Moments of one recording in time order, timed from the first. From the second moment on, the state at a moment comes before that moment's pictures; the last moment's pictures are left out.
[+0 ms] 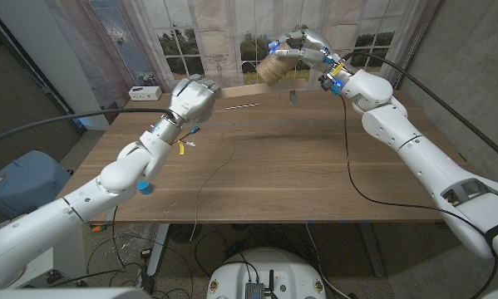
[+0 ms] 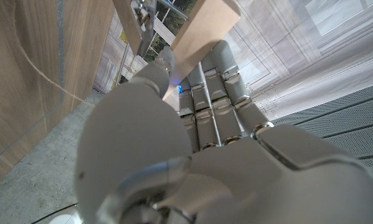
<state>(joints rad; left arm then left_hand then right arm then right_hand) 0.94 0.99 0.49 -1.97 1.14 0.25 0.54 1.20 0.11 0.58 -0.17 0.16 0.84 0.15 0.26 0.24 0.80 0.06 0.39 0.73 0.96 0.05 0.44 0.50 0.63 -0.06 1.25 0.17 -0.46 -0.54 -0.47 -1.44 0.54 0.37 0.43 1.09 -0.16 0.45 -0.14 0.17 0.99 0.07 0.21 0.23 0.89 0.09 0.43 0.41 0.97 0.12 0.43 0.66 0.84 -0.02 1.20 0.20</state>
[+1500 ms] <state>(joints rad) 0.99 1.00 0.45 -2.00 1.12 0.26 0.56 1.20 0.11 0.58 -0.17 0.16 0.84 0.15 0.26 0.24 0.80 0.06 0.38 0.74 0.97 0.05 0.43 0.51 0.63 -0.06 1.26 0.17 -0.52 -0.47 -0.45 -1.52 0.11 0.10 -0.32 1.09 -0.16 0.45 -0.14 0.17 1.00 0.07 0.21 0.23 0.91 0.09 0.43 0.40 0.96 0.12 0.41 0.67 0.80 -0.03 1.25 0.19</state>
